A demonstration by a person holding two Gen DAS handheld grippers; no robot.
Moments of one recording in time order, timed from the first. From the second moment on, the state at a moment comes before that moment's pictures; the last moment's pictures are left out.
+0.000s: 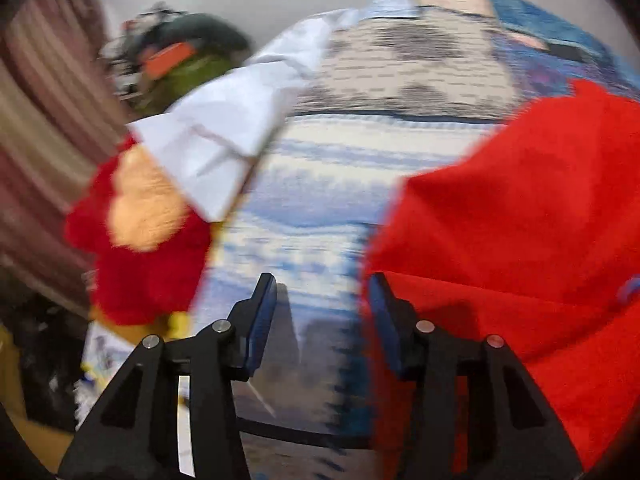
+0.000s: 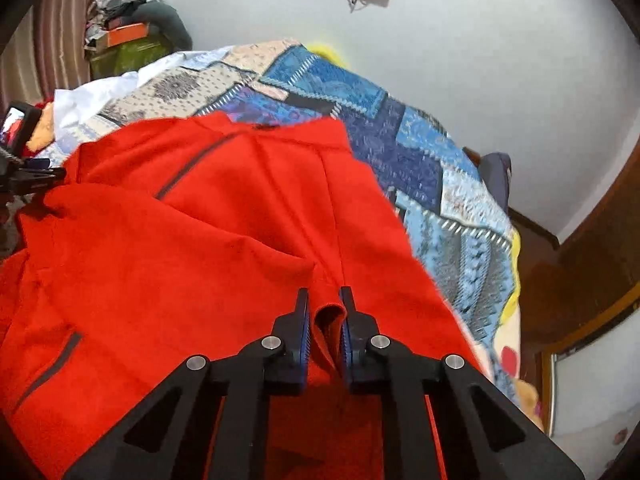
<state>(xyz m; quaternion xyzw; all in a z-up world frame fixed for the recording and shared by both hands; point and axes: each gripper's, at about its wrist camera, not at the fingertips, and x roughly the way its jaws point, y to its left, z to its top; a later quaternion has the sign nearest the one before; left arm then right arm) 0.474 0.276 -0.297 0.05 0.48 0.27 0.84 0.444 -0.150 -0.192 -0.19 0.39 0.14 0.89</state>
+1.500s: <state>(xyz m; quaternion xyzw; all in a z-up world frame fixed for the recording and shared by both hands) 0.446 0.239 -0.237 0.05 0.43 0.21 0.88 0.425 -0.328 -0.155 -0.04 0.44 0.01 0.90</state>
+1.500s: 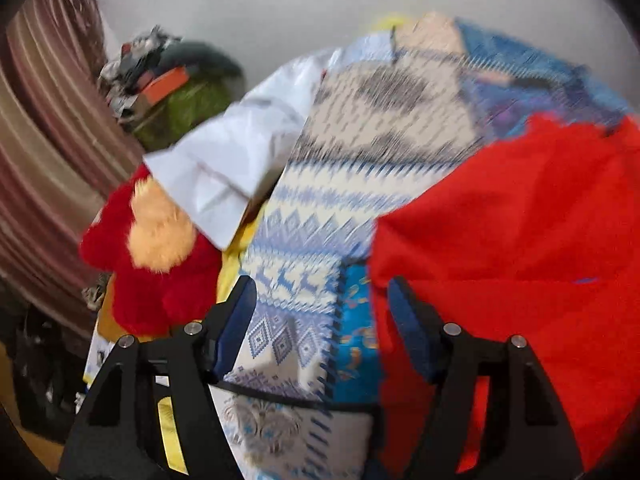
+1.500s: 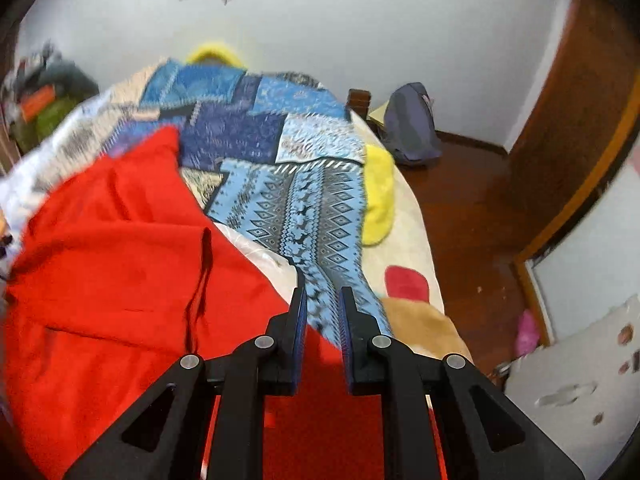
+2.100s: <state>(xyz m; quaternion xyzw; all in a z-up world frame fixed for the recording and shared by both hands) 0.389 0.034 -0.270 0.04 0.53 -0.06 0.85 0.353 -0.352 -0.227 -0.10 0.47 -0.03 0.88</state>
